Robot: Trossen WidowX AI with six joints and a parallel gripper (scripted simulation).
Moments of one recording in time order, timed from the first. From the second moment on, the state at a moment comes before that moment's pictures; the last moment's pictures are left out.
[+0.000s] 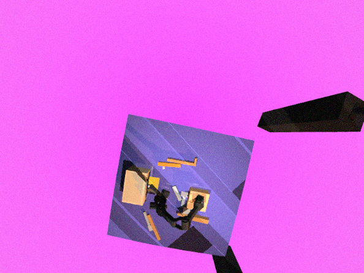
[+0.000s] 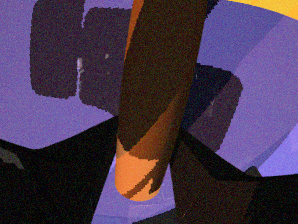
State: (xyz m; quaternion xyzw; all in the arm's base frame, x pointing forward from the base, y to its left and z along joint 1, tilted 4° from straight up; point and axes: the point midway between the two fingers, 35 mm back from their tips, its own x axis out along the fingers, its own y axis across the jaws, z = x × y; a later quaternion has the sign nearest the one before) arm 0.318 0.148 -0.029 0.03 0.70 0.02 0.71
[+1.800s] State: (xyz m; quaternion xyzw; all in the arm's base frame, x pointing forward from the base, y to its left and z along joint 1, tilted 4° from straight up) arm 0.355 0.150 -0.028 0.03 0.71 0.02 0.70
